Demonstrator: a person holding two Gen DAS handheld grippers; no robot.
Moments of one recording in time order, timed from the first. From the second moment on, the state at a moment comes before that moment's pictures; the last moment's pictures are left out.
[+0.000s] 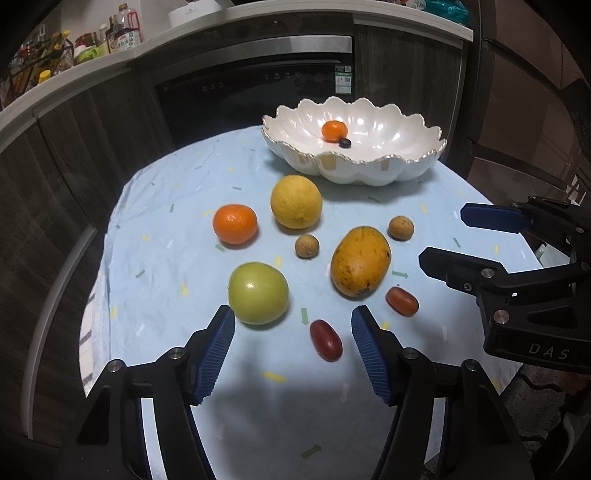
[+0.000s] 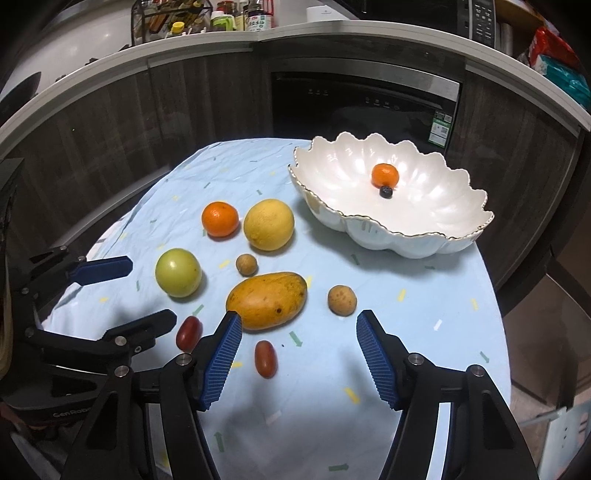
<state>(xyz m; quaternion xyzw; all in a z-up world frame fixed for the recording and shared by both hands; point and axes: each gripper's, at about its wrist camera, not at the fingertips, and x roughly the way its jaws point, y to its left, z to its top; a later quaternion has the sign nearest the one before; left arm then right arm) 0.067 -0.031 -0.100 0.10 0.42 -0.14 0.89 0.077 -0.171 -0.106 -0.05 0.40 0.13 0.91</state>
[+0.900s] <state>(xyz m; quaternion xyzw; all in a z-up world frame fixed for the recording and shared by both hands) 0.076 -0.040 -0.136 0.08 0.47 -0.16 0.87 0.082 -0.159 -0.143 -0.04 0.44 0.16 0.88</state>
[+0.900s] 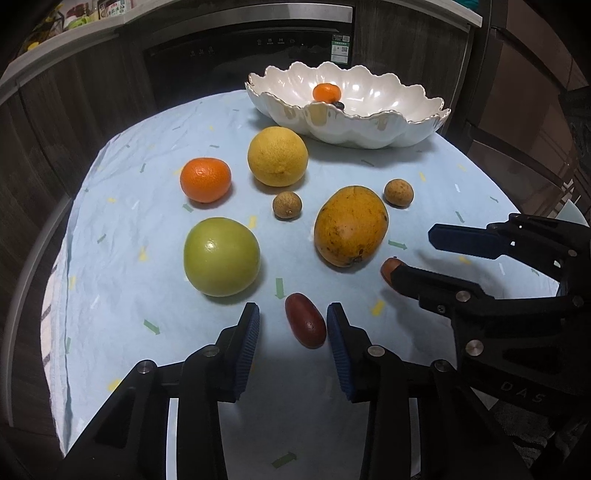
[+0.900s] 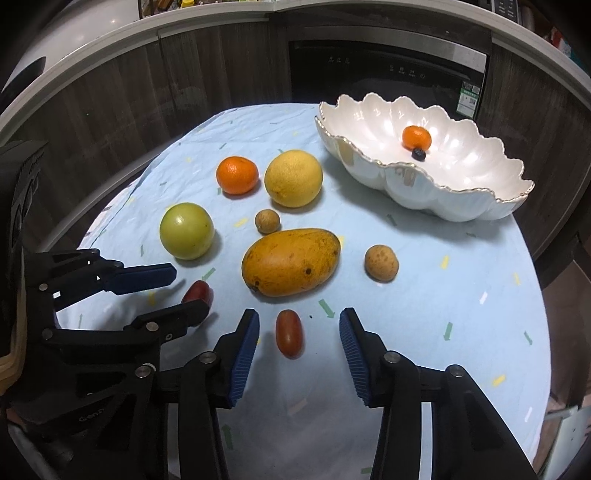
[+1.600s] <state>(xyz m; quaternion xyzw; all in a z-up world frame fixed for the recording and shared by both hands) 0.077 -0.044 -0.140 0.08 0.47 -0.17 0.86 0.088 -0.153 -0.161 -0.04 0.47 0.18 0.87</state>
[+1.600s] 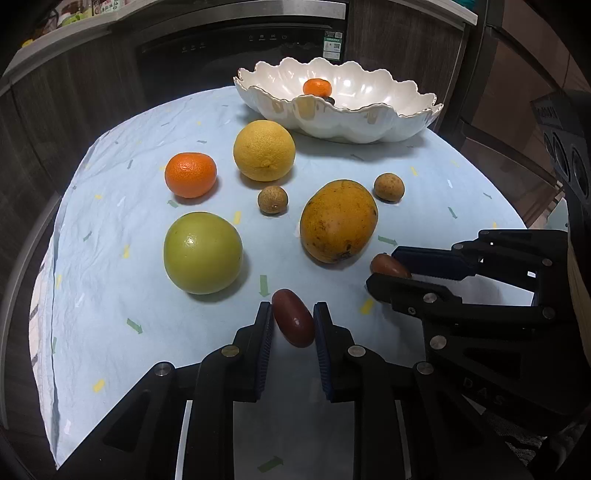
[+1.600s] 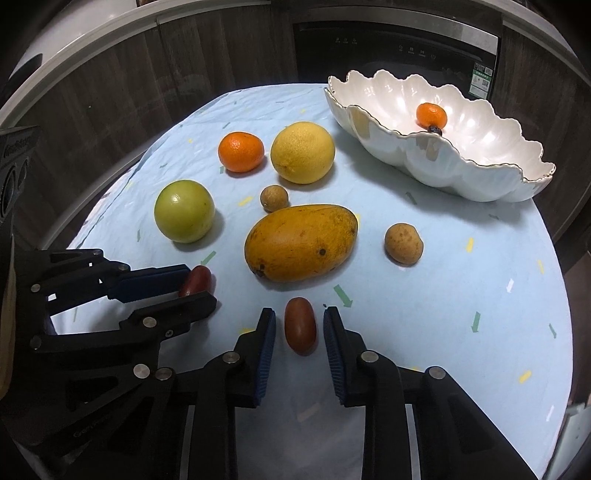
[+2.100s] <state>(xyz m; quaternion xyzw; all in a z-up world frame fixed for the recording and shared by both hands) 0.074 -0.045 -0.135 0.08 0.46 -0.17 0.87 0.086 -0.153 -0.153 -0.04 0.46 0.18 0.87</state>
